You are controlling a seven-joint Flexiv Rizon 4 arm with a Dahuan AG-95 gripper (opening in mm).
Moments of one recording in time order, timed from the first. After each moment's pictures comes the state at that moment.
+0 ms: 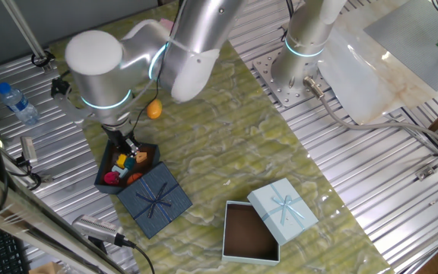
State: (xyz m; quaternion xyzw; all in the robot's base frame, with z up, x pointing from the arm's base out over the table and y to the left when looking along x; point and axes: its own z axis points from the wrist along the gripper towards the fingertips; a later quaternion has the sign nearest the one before) arm 0.638 0.054 0.083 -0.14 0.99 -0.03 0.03
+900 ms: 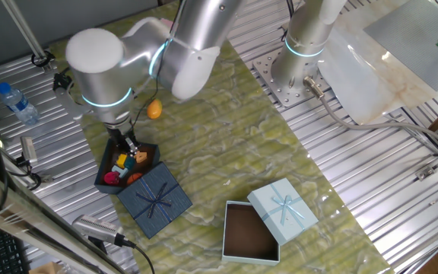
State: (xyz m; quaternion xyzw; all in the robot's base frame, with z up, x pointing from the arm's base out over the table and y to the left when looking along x) arm 0.634 0.053 0.084 -0.09 1.00 -0.02 0.02
